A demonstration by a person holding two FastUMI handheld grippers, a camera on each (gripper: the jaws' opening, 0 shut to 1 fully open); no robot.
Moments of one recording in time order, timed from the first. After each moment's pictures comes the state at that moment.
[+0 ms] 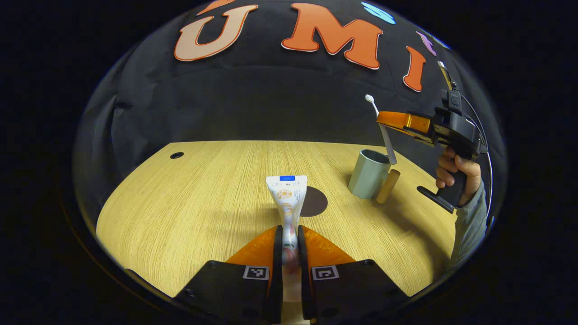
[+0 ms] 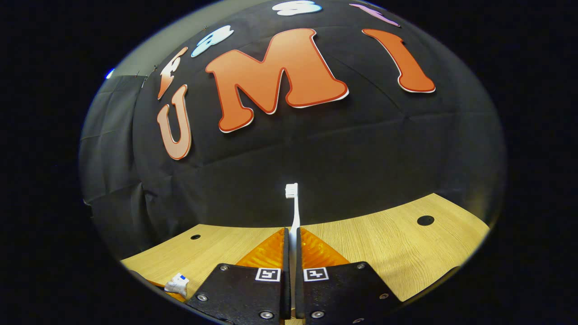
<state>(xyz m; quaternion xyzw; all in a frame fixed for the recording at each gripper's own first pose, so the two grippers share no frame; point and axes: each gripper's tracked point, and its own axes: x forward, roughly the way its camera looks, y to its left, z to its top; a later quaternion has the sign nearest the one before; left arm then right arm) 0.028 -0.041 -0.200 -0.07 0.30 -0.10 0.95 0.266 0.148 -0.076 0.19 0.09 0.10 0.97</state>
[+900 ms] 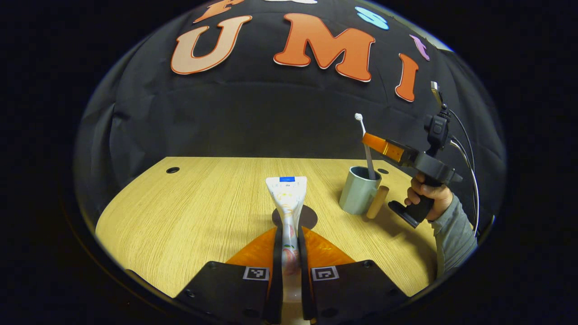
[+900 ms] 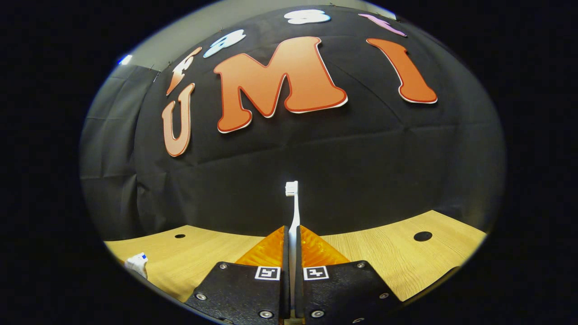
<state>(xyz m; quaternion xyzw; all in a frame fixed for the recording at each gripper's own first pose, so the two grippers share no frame) 0.035 -0.038 -0.149 -0.08 0.25 -0.11 0.96 0.282 0.132 -0.102 0.15 0.03 0.09 0.98</state>
